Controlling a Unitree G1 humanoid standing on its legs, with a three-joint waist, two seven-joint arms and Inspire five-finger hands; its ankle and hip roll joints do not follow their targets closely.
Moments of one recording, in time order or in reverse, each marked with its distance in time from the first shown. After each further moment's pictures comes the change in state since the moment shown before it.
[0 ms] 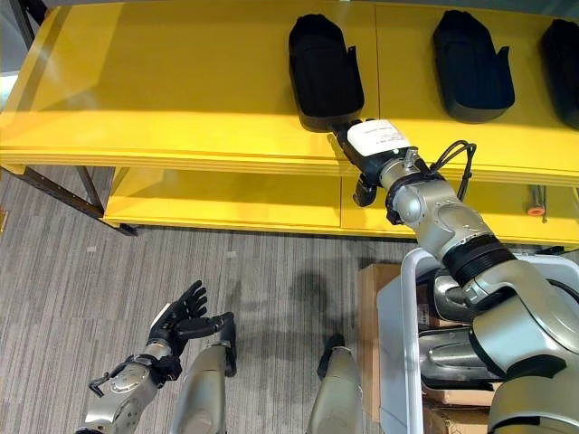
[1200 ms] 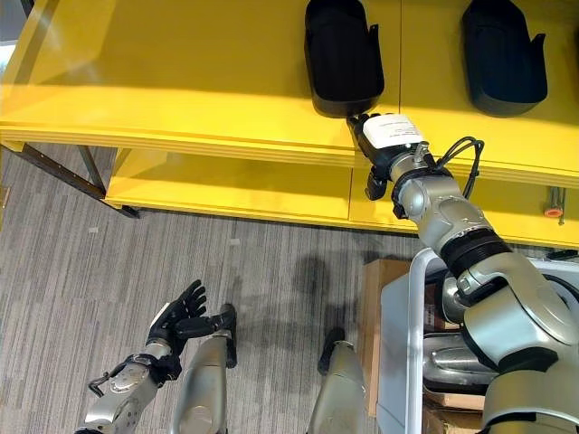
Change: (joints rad) left arm -0.001 0.000 0.001 -0.001 -0.002 -0.006 0.005; right arm -0.054 0.037 0.010 0.124 -0.004 0.035 -0.032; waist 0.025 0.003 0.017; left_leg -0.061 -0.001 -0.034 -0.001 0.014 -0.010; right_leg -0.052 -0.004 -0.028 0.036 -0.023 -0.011
